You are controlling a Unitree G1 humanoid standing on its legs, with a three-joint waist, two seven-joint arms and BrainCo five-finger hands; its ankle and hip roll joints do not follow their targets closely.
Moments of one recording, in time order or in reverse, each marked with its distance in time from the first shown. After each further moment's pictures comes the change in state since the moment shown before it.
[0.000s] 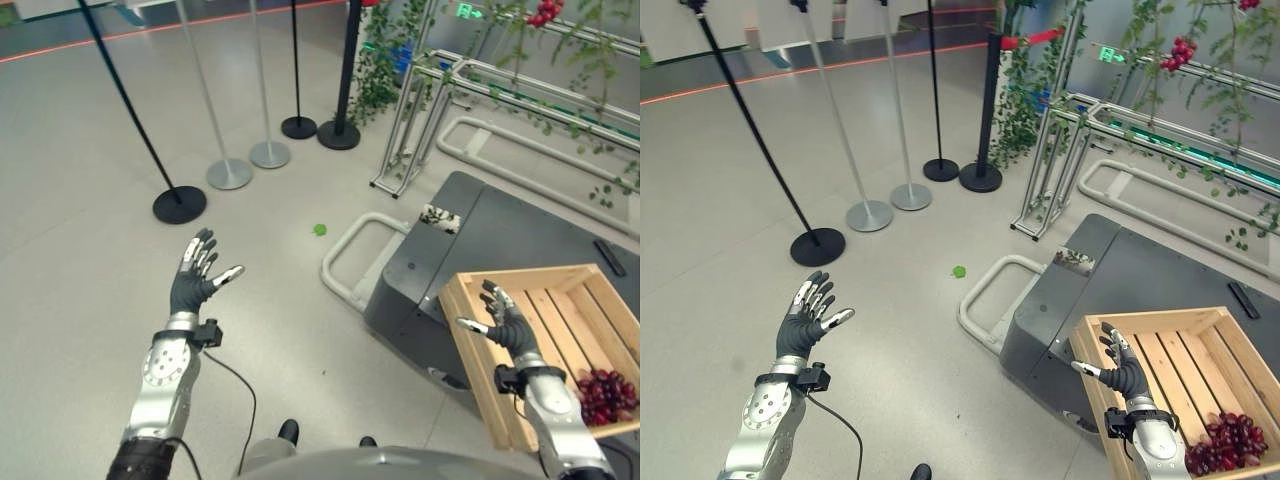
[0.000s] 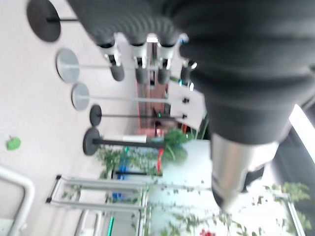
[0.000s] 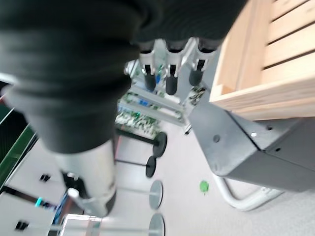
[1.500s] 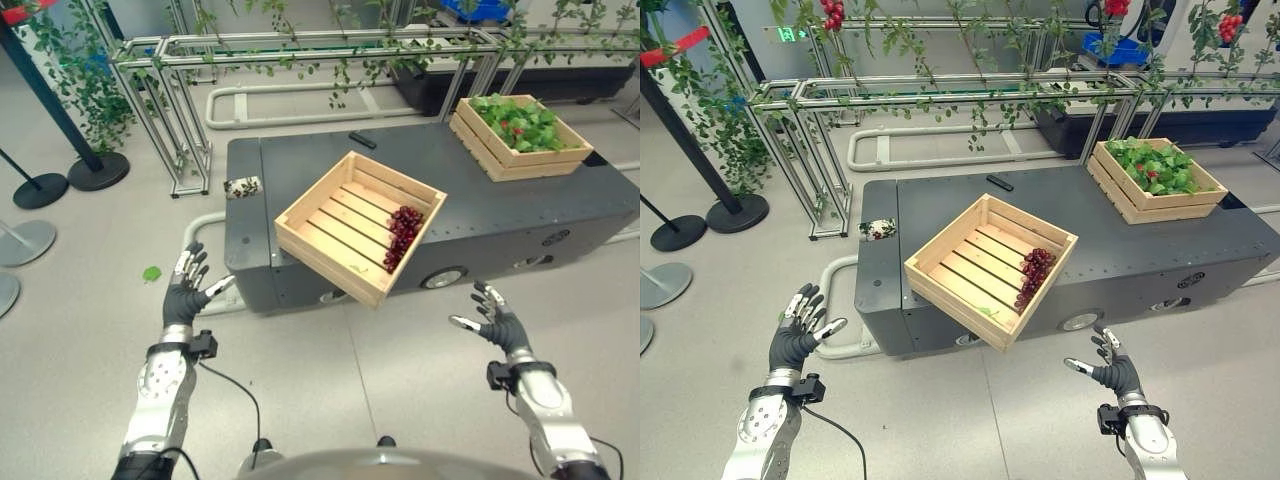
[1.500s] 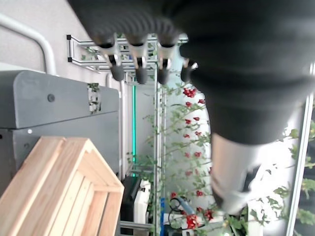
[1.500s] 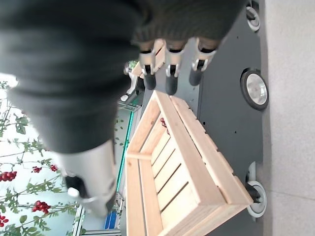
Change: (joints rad) left arm 0.075 -0.046 0.062 0.004 0.023 0.022 0.018; right arm -0.024 -0.005 0.037 -0.020 0.042 0.038 0.008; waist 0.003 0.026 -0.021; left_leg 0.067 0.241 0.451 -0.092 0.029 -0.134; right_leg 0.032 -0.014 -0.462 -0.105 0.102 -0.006
